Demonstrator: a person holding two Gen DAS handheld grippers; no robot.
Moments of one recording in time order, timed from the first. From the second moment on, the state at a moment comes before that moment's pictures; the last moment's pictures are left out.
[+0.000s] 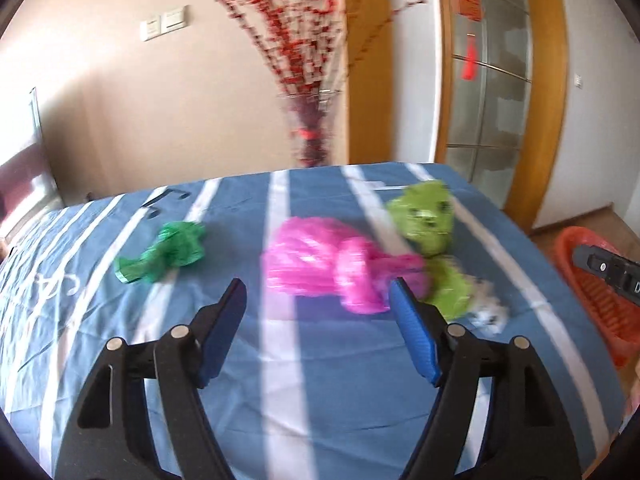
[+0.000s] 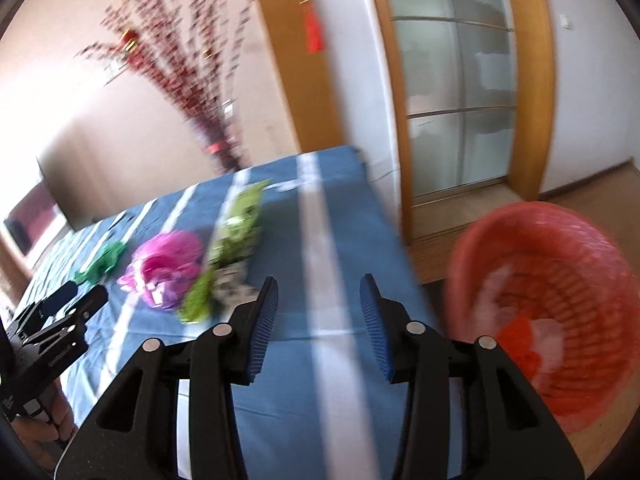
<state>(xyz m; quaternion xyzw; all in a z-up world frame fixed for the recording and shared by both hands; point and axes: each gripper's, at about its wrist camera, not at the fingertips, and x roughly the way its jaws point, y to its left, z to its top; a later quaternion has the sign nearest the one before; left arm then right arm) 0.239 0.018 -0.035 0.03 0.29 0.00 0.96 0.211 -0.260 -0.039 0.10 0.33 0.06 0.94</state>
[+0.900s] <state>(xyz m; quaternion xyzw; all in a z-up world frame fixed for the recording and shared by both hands) 0.242 0.092 -0.049 -0.06 0.32 0.02 0.95 0.315 -0.156 -0.077 0.08 0.40 0.08 0.91</state>
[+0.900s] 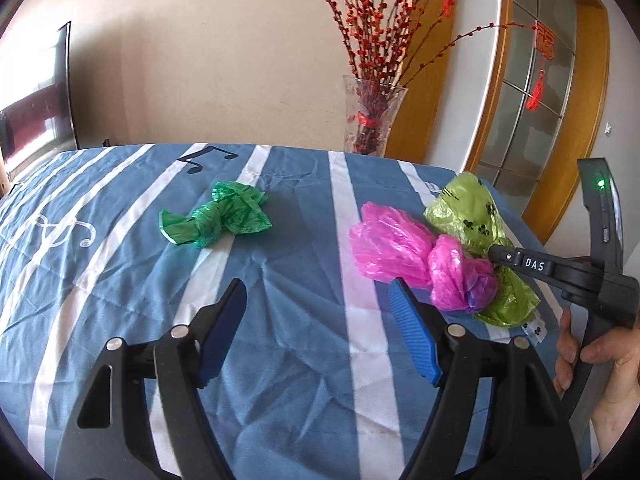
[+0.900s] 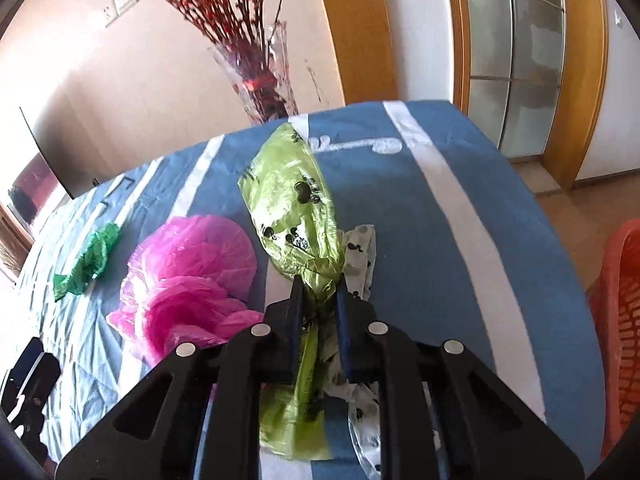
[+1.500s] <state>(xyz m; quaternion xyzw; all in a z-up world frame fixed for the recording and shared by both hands) 0.314 0.007 -0.060 -0.06 0.37 -0.06 0.92 0.243 -0.250 -0.042 0.15 0.34 0.03 0.93</state>
